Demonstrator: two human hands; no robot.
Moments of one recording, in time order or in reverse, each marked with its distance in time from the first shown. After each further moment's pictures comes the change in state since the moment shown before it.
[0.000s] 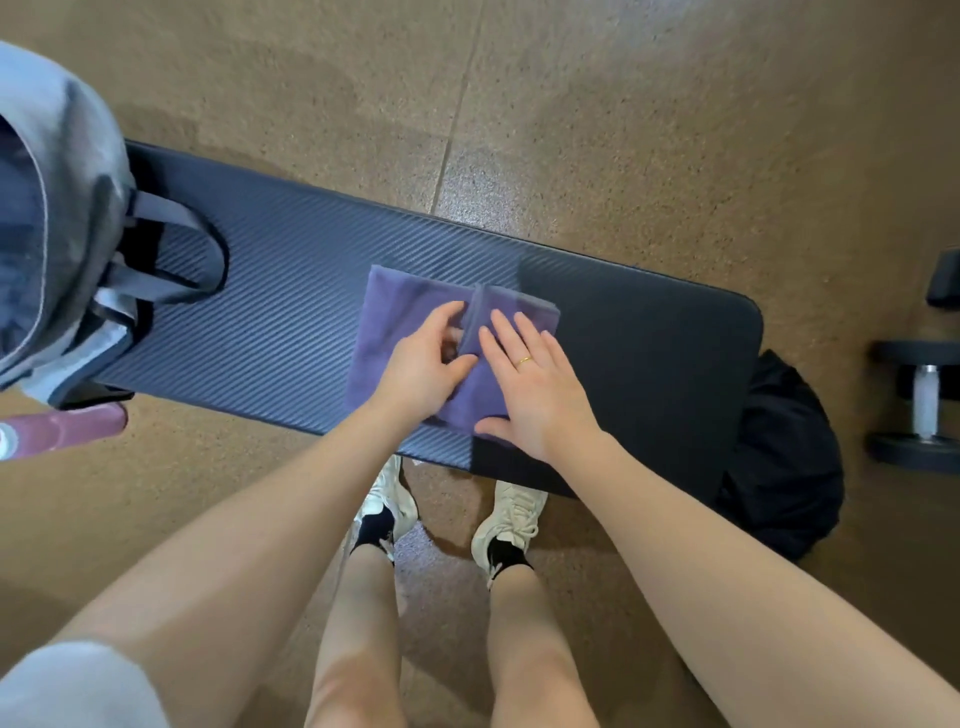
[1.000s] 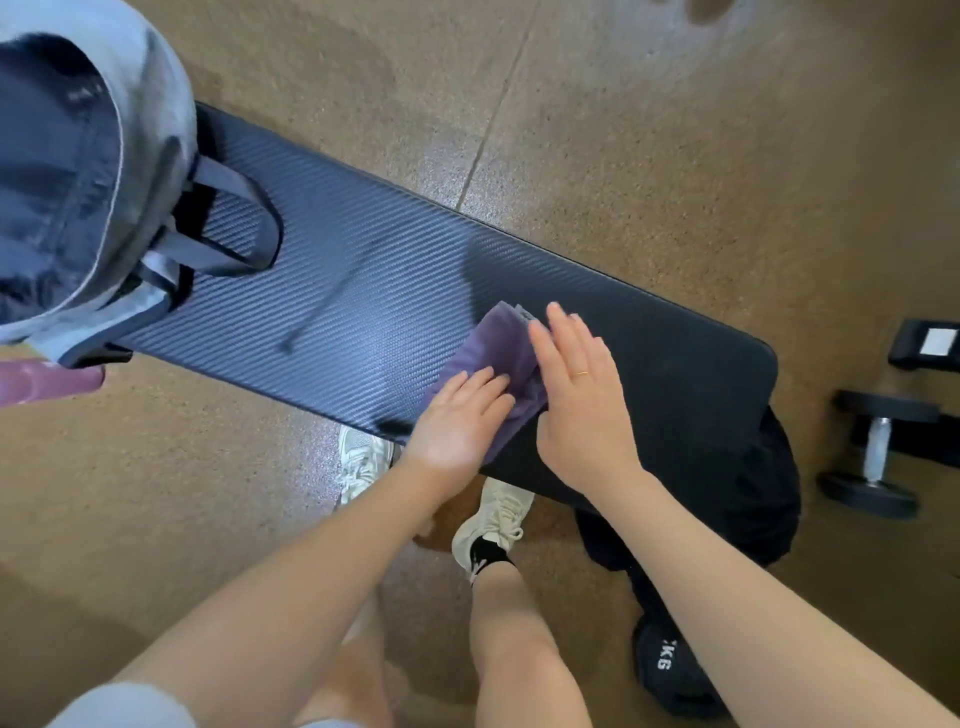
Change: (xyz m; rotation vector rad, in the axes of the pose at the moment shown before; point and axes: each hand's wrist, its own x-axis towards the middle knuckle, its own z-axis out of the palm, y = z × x) left_hand -0.039 -0.038 0.009 0.572 -0.106 0.445; right_hand -0.009 -0.033 -0.024 0.122 0.396 0.044
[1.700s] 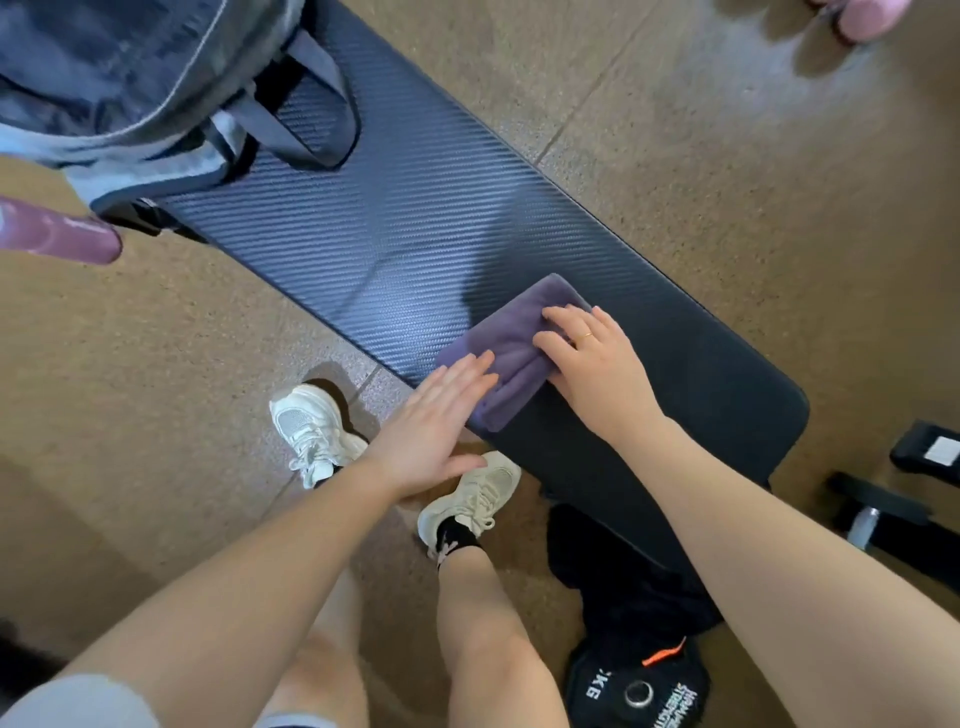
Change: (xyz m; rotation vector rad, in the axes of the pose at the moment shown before) left_hand -0.062 -0.011 0.041 -0.181 0.227 -0.132; right_hand 0.034 0.037 0.029 -0.264 -0.210 -0.514
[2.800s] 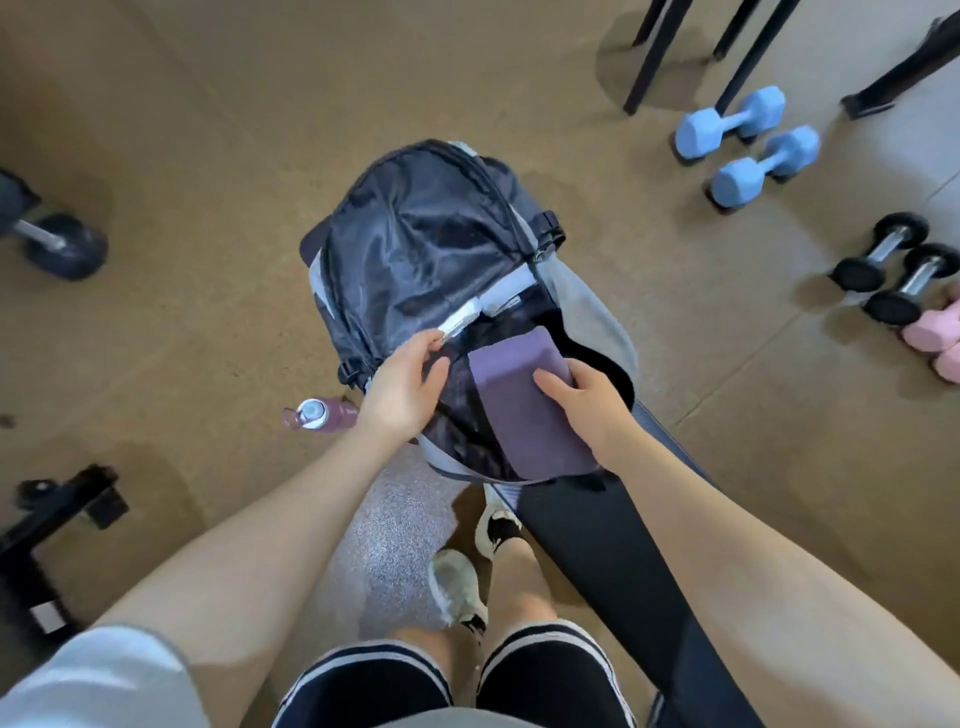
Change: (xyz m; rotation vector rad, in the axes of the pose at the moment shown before) left_hand -0.047 -0.230 -0.421 -0.397 0.564 -0.646; right_hand 0.364 -0.255 -0.200 1.001 -0.239 0.498
